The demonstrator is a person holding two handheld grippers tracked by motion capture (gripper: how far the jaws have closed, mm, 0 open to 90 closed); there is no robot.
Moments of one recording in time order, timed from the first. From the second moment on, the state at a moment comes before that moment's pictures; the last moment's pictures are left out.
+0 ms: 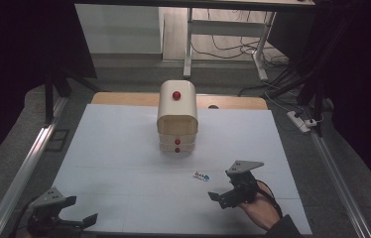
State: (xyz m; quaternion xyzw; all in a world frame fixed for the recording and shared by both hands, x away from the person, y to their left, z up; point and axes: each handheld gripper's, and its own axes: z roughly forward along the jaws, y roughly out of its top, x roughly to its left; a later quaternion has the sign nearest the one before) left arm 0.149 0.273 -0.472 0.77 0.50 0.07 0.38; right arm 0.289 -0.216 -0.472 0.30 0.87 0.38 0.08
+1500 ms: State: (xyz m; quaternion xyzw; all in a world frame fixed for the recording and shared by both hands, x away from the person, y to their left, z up) left arm 0.149 0.276 -0.473 0.77 0.51 0.06 0.39; right arm 0.345 -0.173 -0.513 0.27 0.92 0.28 0.08
